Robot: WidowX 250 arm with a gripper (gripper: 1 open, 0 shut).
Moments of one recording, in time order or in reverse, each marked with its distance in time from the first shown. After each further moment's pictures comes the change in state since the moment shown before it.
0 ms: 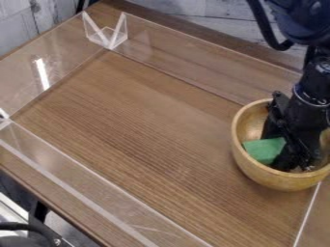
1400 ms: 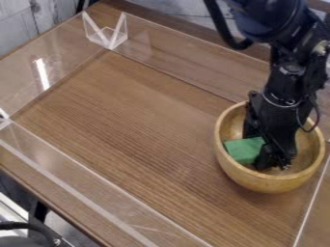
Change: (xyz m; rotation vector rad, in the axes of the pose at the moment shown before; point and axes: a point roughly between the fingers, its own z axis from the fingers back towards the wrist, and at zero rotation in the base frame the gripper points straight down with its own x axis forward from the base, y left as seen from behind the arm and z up) arm -0.037 0.012 -0.003 0.001 -0.007 0.108
